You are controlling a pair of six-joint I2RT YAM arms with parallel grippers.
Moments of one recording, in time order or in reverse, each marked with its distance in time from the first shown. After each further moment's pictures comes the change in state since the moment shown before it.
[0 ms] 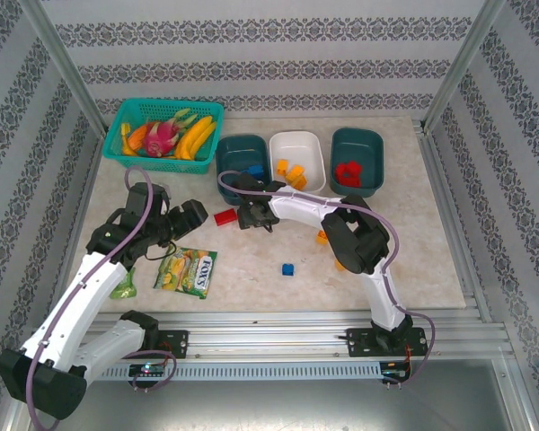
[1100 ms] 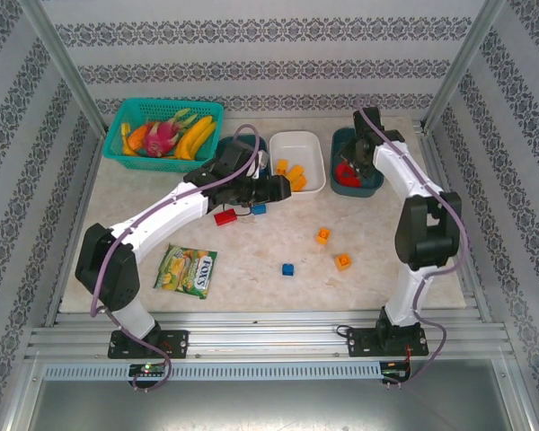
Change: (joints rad) left arm -0.304 0.739 0.489 0.277 0.161 0.124; right arm -0.681 -0.232 0.053 -0.140 -0.060 0.274
